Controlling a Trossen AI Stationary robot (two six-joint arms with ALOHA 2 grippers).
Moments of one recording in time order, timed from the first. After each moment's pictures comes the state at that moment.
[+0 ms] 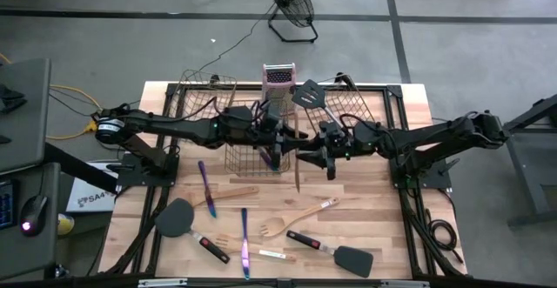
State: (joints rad) left arm 0.01 1.51 1.20 0.33 0.02 -0.45; right arm 0.05 1.21 0.75 0.40 -0.04 0.45
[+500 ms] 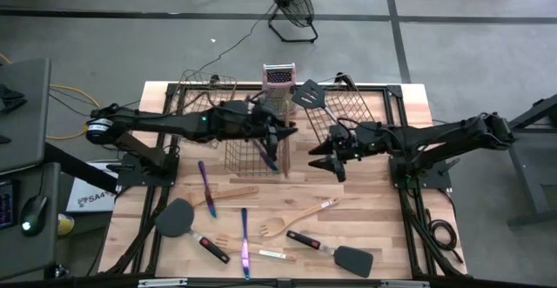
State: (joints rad) left arm 0.04 1.40 1.20 0.08 -0.13 -0.42; right arm 0.04 1.09 0.75 0.05 -0.08 0.51
